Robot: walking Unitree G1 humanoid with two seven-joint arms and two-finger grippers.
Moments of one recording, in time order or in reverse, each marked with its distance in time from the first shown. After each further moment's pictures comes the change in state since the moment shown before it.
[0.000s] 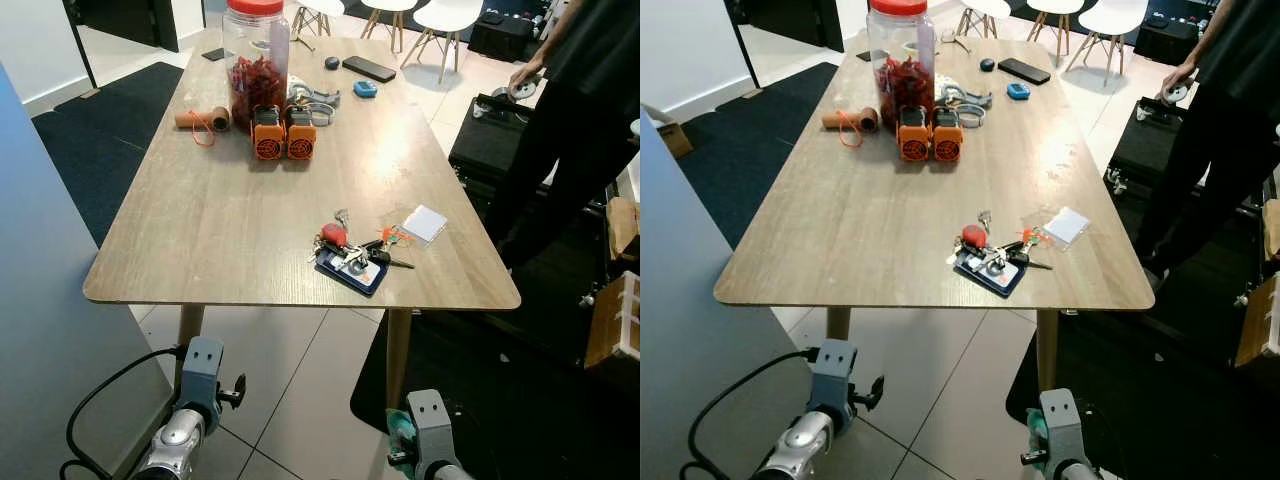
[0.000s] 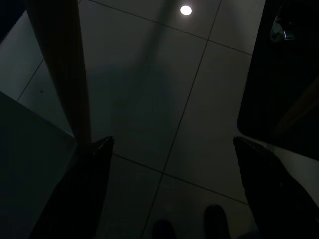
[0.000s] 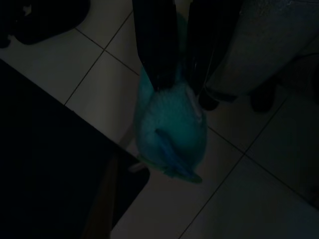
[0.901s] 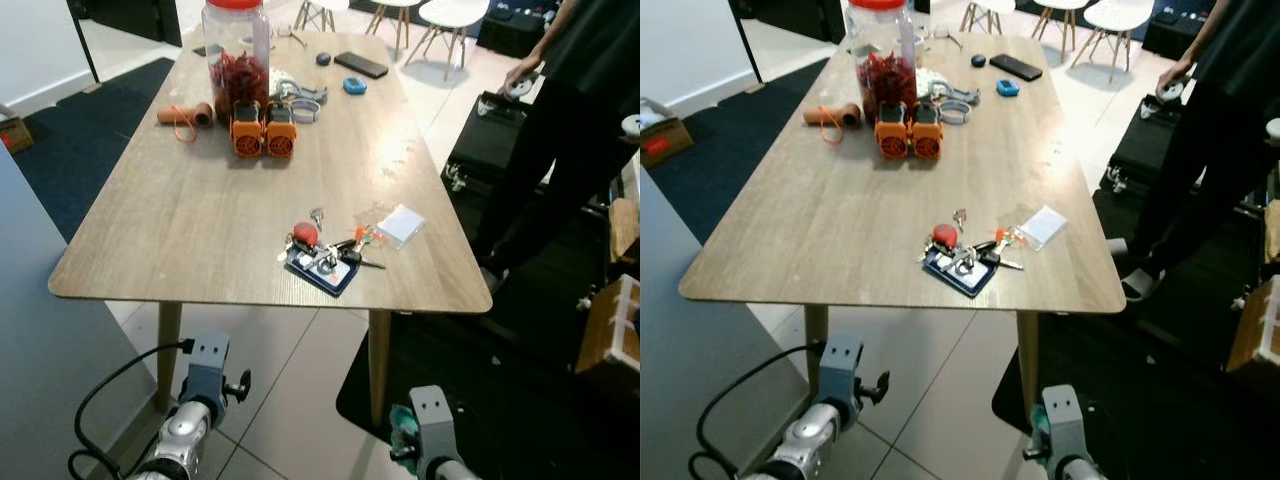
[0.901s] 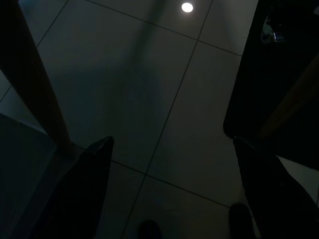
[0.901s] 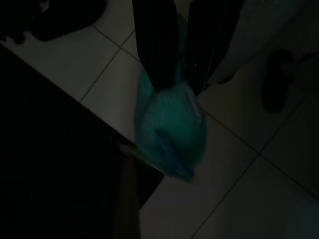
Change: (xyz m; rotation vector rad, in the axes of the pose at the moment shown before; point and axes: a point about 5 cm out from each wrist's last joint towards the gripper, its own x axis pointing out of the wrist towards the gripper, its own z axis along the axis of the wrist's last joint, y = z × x) left arm 0.007 -0.006 0.009 -0.003 0.006 0.001; right arm 0.001 0.000 0.004 0.003 -0.013 0.000
